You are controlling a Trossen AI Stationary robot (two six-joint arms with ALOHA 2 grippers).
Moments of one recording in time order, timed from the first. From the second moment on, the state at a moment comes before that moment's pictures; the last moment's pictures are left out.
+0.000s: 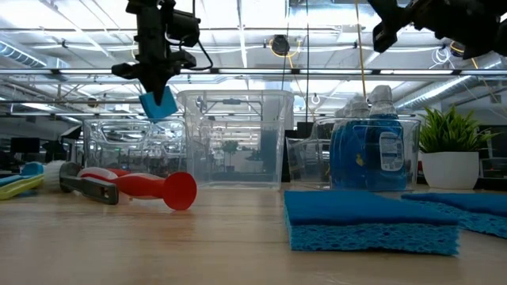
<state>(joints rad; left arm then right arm) 0.64 1.55 1.46 -1.33 0.03 -0.66 -0.19 0.64 0.28 0.68 -0.46 0.39</state>
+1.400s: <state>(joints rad) 0.64 1.76 1.38 -1.31 -0.05 -0.65 -0.19 0.48 0.28 0.62 -0.45 0.38</state>
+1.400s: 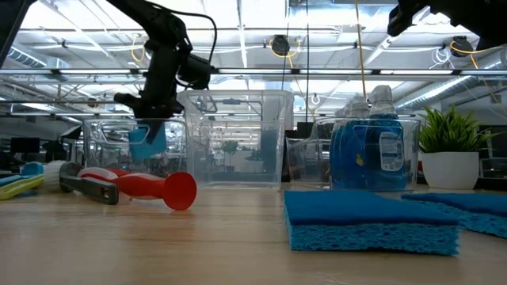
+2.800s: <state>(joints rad) 0.34 1.20 1.38 -1.12 0.01 -0.58 -0.19 0.48 0.28 0.64 -0.45 0.43</state>
